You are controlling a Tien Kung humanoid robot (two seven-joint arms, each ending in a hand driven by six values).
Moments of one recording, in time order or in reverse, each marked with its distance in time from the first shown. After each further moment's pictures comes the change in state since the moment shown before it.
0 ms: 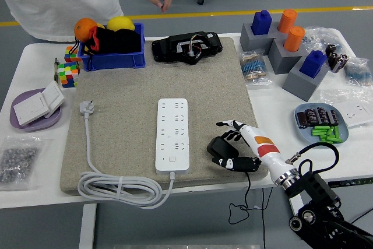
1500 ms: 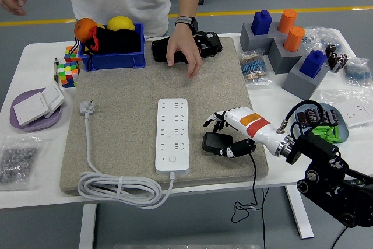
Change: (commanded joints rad) left arm -0.003 0.000 0.002 0.000 0.002 -0.001 0.005; right arm 0.299 -0.104 -0.161 -0.105 -0.008 0.176 0.135
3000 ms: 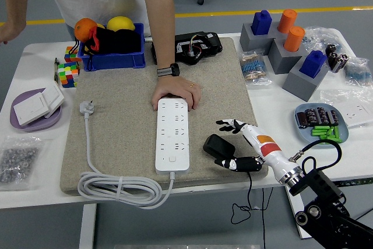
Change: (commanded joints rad) left arm 0.012 0.000 -0.002 0.000 0.007 0.000 -0.002; right arm -0.272 0.072 0.152 0.061 0.086 -0.151 0.004
